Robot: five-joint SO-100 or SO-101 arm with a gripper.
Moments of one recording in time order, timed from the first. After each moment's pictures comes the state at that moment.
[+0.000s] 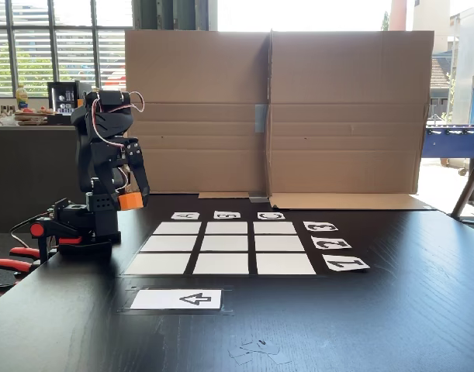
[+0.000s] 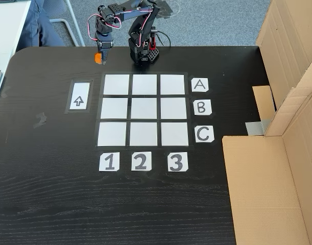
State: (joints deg) arm 54.3 125.2 117.8 88.6 6.2
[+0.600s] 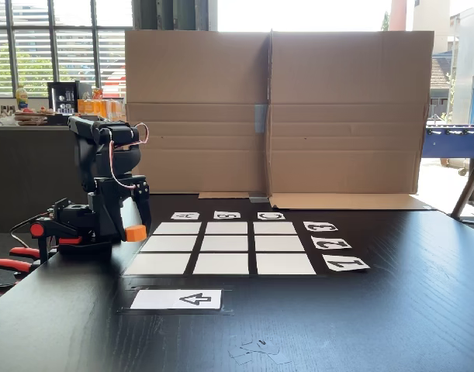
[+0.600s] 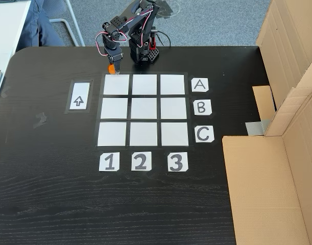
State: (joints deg) arm 48.3 119.8 135.0 76.2 3.6
